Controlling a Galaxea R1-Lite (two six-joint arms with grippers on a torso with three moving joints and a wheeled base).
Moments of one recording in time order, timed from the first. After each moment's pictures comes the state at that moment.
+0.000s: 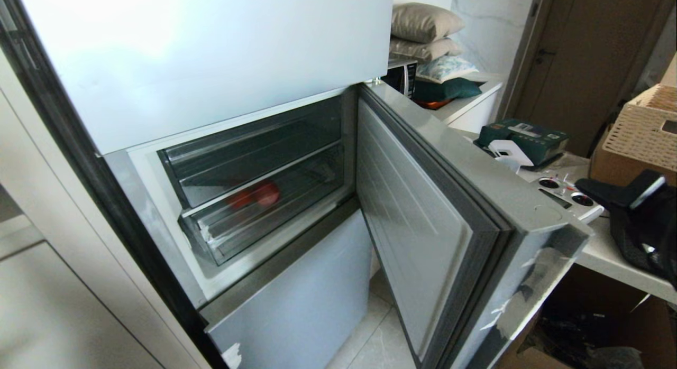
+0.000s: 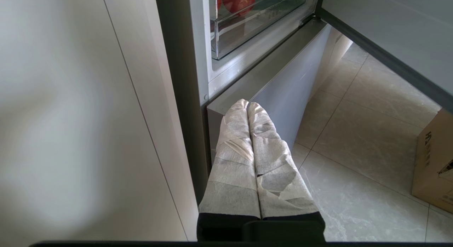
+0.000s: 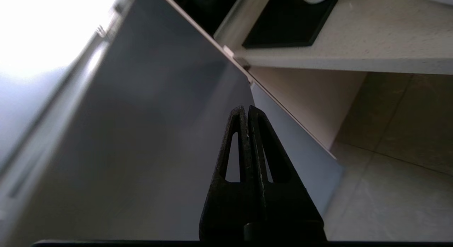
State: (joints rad) left arm 0.00 0.00 0.00 0.00 0.00 0.00; right arm 0.12 1.29 -0.55 -0.68 0.03 0.72
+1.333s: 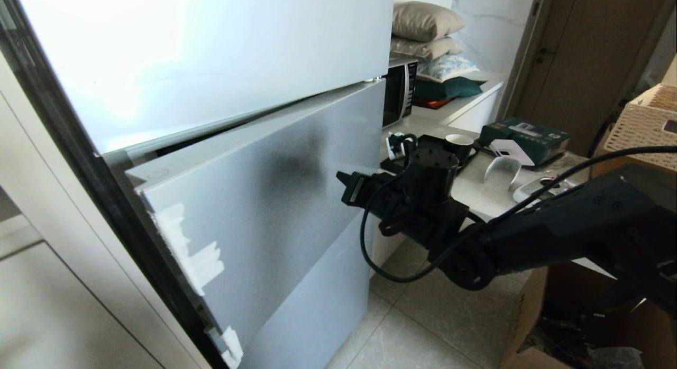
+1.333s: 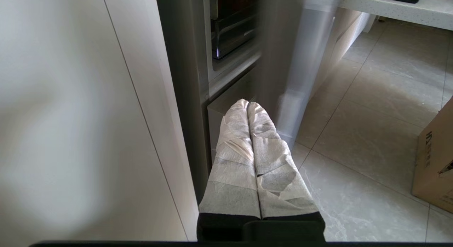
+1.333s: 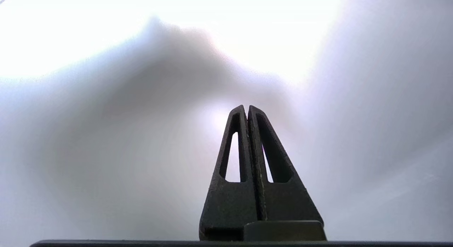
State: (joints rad) left arm 0.00 0.00 0.00 0.00 0.00 0.00; right arm 0.67 2.17 -1.27 -0.98 0.03 0.50
